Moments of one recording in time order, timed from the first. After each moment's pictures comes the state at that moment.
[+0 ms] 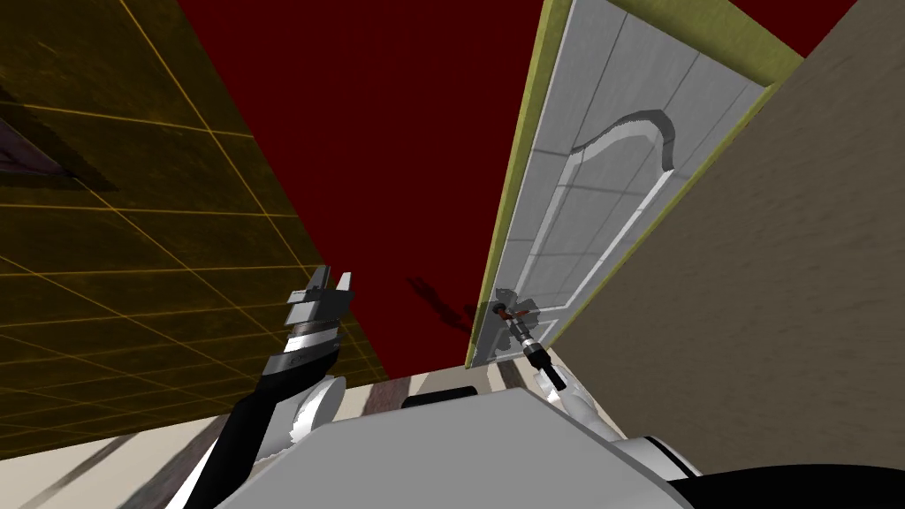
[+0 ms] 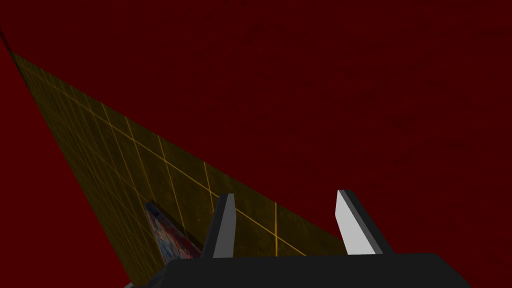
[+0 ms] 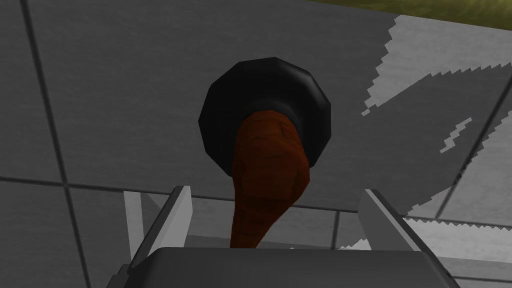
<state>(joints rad) -0.01 -0.46 -0.05 -0.69 0.11 -0.90 -0.43</state>
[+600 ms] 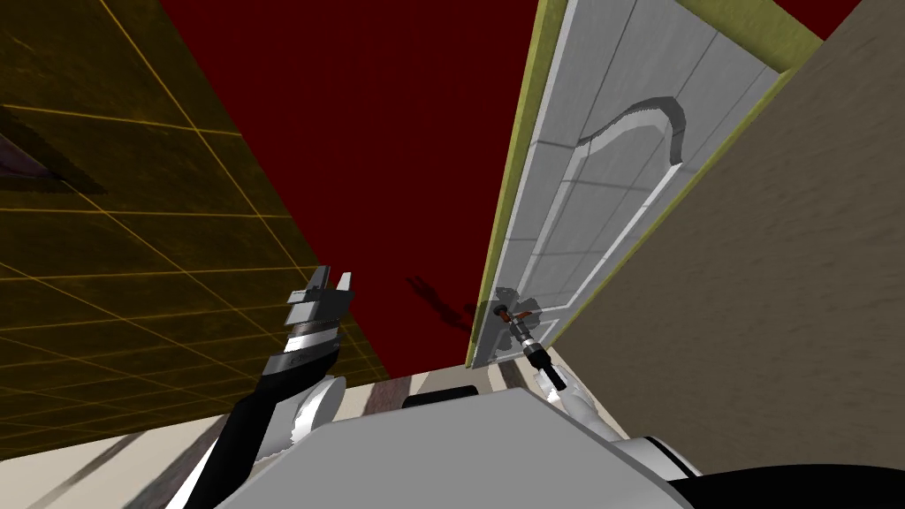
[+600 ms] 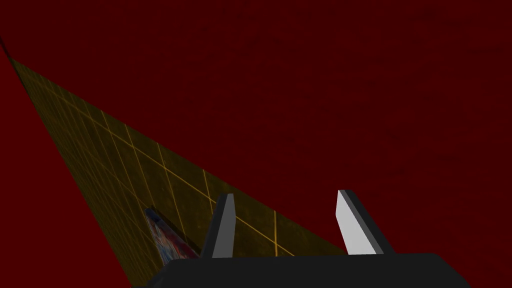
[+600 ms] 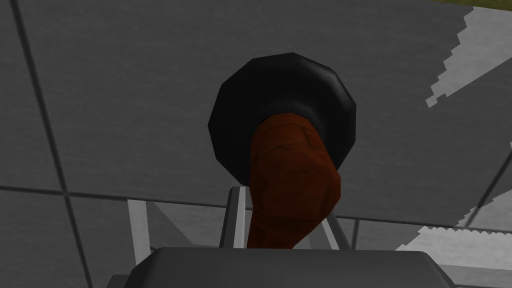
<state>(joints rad) -0.01 -0.46 -0.05 -0.69 0.11 -0.90 -0.43</state>
